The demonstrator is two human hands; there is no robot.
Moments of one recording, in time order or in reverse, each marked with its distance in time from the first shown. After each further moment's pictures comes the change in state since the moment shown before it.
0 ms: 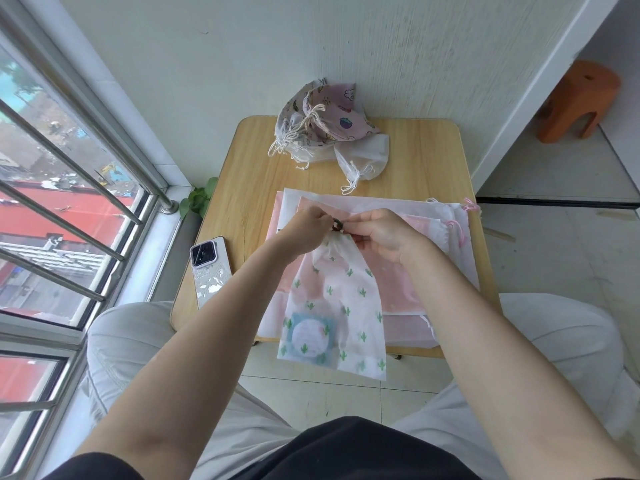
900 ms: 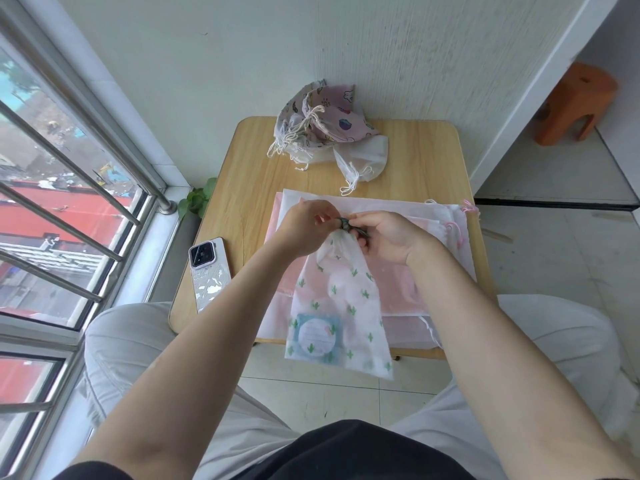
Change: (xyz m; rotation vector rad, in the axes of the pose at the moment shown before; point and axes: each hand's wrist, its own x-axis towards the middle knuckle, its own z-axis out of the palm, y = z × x) left_hand -0.001 -0.007 -0.003 0.194 0.161 0.321; right_hand -0.007 -0.009 -0.007 0.161 -0.185 0.145
